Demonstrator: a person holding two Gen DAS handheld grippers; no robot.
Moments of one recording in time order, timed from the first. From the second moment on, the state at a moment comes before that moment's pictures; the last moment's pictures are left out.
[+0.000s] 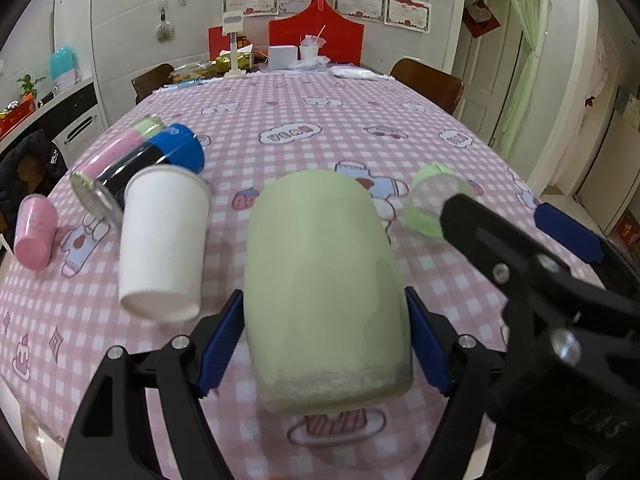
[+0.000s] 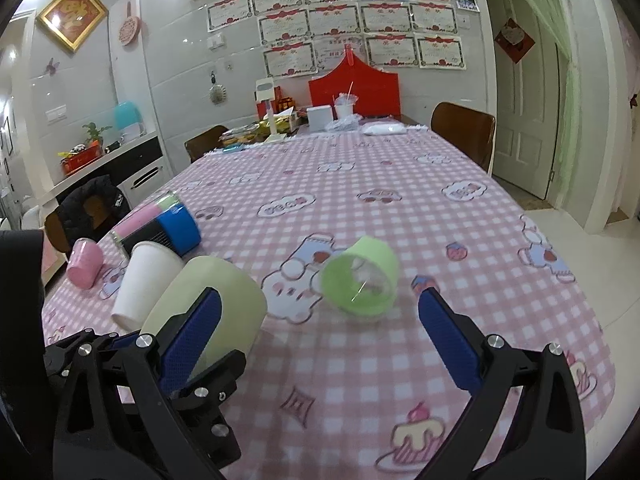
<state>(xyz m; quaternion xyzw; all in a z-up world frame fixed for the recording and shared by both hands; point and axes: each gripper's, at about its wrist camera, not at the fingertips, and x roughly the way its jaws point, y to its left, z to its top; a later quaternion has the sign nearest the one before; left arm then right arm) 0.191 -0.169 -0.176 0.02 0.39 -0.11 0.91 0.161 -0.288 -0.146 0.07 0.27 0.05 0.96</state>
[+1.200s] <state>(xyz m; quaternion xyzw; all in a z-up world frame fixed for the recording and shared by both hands) 0.171 -0.055 -0.136 -0.03 0.31 -0.05 0.95 0.170 -0.235 -0.135 0.08 0.31 0.08 0.94</state>
